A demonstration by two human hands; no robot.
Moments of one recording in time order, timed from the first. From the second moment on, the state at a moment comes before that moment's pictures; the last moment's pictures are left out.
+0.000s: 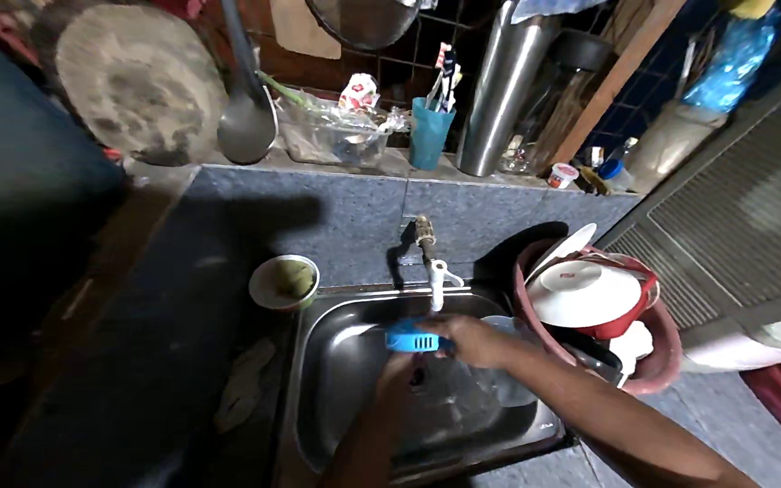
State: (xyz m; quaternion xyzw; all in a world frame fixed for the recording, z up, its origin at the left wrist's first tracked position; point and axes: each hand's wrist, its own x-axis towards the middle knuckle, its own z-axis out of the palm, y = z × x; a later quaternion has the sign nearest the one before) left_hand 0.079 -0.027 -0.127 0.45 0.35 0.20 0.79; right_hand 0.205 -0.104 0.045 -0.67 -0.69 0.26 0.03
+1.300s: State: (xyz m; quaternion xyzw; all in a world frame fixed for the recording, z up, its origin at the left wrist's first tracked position) left_hand 0.022 -0.070 -0.046 0.65 0.25 0.21 0.69; right_hand 0.332 -0.354 0.067 -0.86 -0.32 -0.21 0.34
